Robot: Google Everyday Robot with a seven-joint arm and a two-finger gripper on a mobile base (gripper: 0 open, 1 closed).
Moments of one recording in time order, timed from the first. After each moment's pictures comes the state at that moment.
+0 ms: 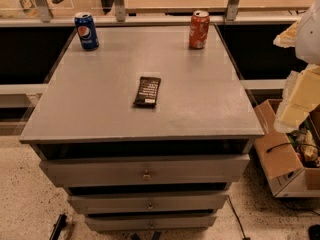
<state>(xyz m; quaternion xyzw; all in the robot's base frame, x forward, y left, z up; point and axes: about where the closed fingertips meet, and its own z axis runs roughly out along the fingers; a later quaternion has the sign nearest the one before) 0.438 -0.216 0.979 -0.60 0.78 -0.04 0.16</state>
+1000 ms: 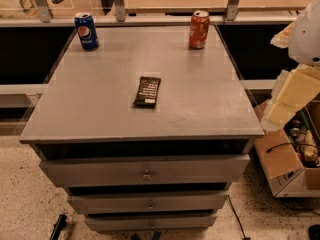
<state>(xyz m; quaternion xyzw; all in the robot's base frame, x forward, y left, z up) 0.441 -0.203 0.979 -0.58 0.80 -0.03 0.19</state>
